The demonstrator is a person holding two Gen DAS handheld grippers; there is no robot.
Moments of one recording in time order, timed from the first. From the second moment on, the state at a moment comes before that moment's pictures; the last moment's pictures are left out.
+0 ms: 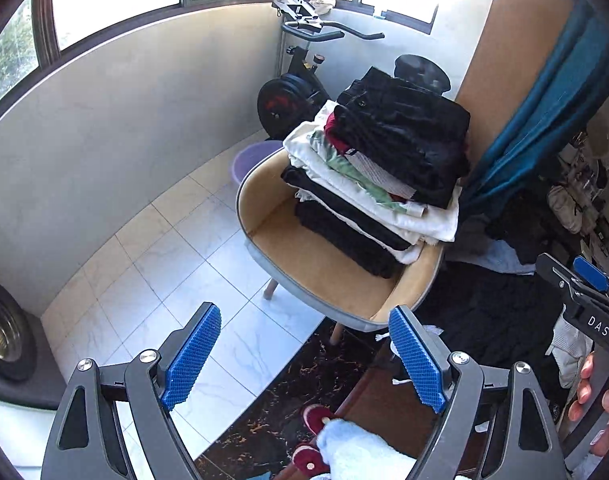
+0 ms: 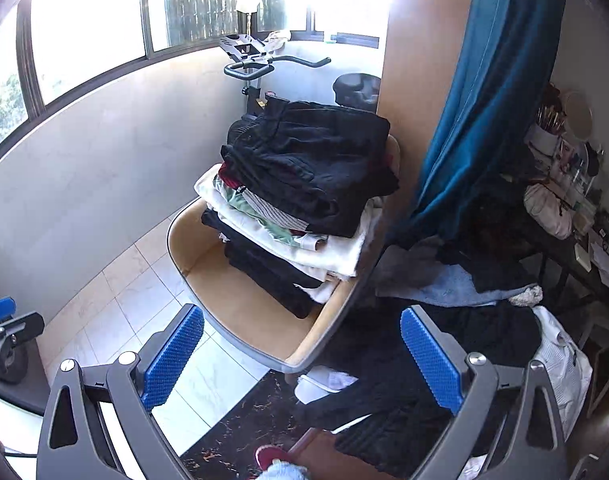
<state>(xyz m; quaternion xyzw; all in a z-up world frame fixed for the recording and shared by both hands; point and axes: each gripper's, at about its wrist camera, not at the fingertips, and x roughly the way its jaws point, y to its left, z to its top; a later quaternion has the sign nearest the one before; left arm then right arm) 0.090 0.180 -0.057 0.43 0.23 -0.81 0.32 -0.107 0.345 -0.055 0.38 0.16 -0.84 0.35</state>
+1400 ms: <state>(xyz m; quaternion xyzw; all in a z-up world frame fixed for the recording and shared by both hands) -0.071 -0.067 -0.045 0.51 0.04 -0.86 0.05 -0.094 0.126 -0.038 0.44 0.02 -0.90 0.07</state>
